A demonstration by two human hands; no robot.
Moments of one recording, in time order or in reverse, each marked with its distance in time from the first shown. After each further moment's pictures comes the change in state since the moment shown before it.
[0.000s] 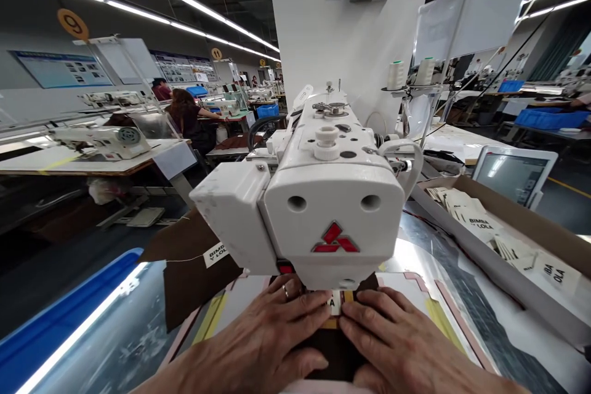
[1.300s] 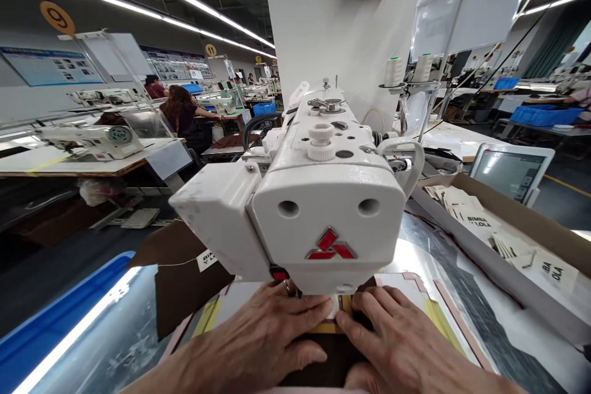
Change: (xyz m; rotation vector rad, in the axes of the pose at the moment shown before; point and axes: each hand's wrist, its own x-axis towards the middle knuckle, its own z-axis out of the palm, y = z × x) left_hand 0.009 -0.010 0.005 -0.095 -0.100 -0.041; right_hand 0.008 -0.013 -0.006 -0.047 -0.207 0.229
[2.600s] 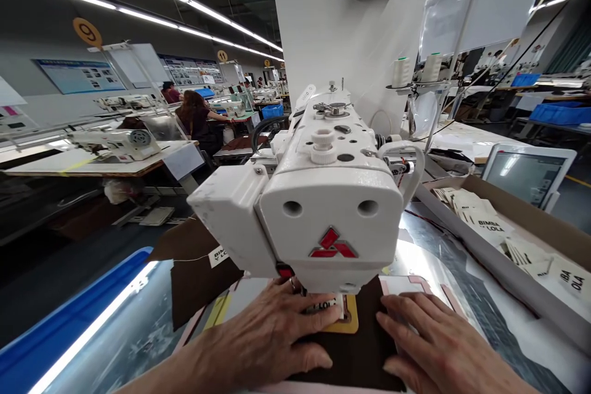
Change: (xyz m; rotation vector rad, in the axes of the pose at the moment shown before) left_hand 0.003 0.009 -0.009 0.022 0.039 -0.019; right_hand -0.037 0.038 -0.011 -0.024 0.114 -0.072
